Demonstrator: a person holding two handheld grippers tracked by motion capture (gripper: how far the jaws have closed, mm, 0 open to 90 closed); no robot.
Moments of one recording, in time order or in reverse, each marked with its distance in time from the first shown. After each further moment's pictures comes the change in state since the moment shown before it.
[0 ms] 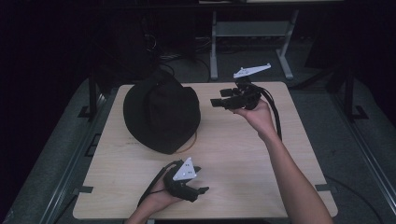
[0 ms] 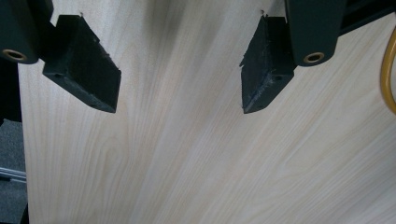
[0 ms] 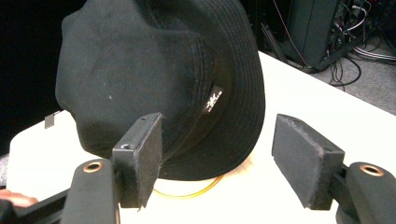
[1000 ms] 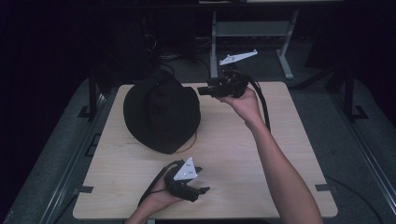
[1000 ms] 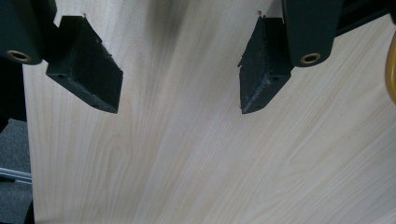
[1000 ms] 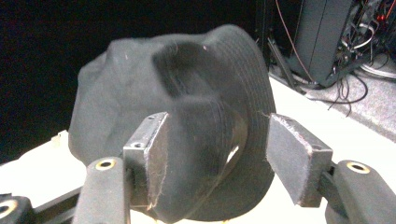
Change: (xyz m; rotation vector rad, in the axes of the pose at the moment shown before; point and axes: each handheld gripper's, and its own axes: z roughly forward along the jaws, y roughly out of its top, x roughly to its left) left arm -0.002 0.002 0.002 -0.001 -0.015 0.000; right arm 0.013 0.042 0.020 -0.024 0.020 -0.020
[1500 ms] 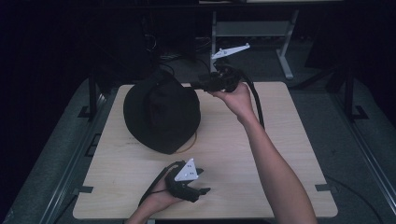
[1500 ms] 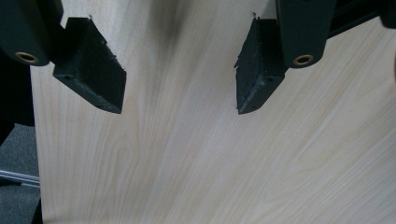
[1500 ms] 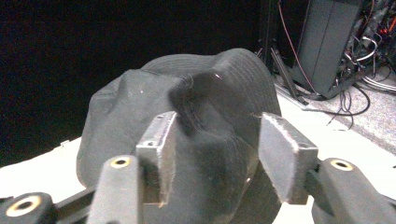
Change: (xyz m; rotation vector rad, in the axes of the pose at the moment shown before) left arm -0.002 0.001 0.001 0.002 -0.024 0.004; right arm 0.011 0.023 0.010 -0.027 0.007 -0.027
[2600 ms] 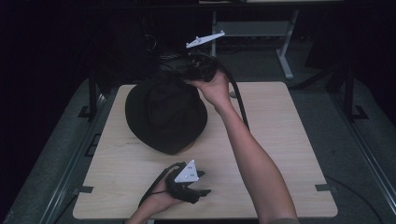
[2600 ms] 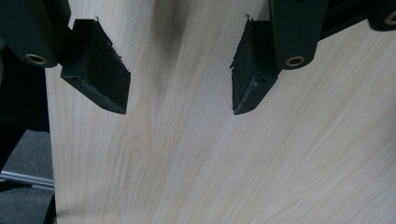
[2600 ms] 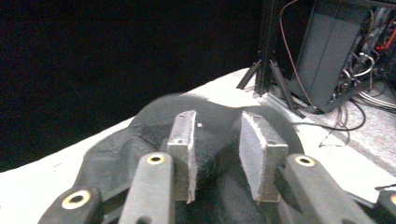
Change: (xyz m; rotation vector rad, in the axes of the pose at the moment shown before) left arm -0.004 0.001 0.000 0.002 -0.030 0.019; right arm 0.027 0.046 0.040 -0.012 -0.019 -0.043
